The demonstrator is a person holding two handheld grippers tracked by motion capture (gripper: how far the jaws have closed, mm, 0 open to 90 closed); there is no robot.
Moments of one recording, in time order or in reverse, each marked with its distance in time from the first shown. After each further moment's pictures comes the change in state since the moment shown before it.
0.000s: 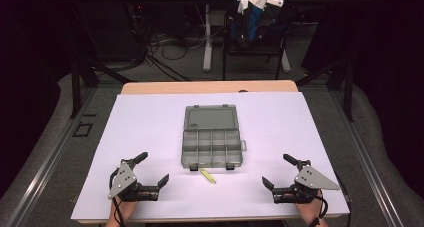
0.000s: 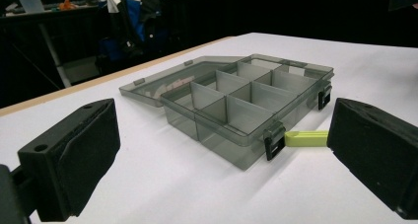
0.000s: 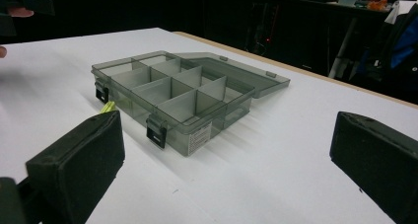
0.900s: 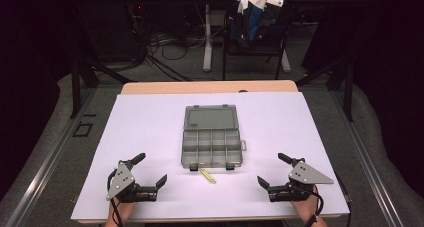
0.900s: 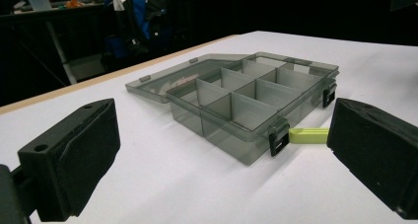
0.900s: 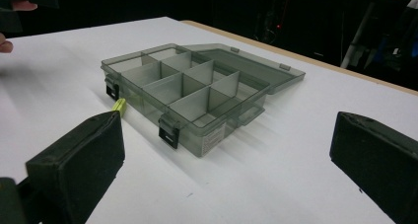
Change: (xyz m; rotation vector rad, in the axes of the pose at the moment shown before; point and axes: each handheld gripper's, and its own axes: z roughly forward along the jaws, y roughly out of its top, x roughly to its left) left arm 0.000 -0.001 -0.006 0.005 0.023 -0.005; right arm 0.007 0.011 0.012 0.056 0.030 0.007
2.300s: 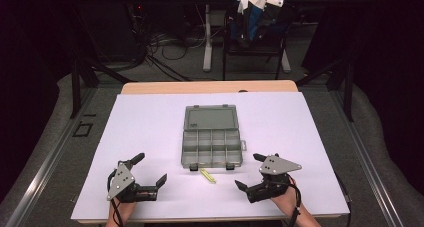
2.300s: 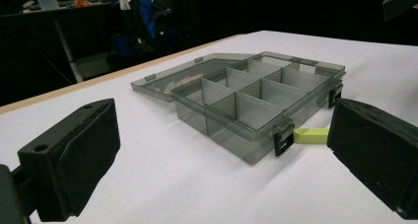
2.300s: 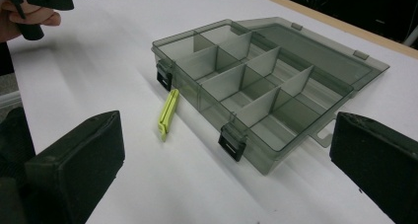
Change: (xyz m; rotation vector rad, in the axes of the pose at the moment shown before) left arm -0.001 0.000 0.002 0.003 0.018 0.003; right arm 0.034 0.033 0.042 0.191 0.148 -0.037
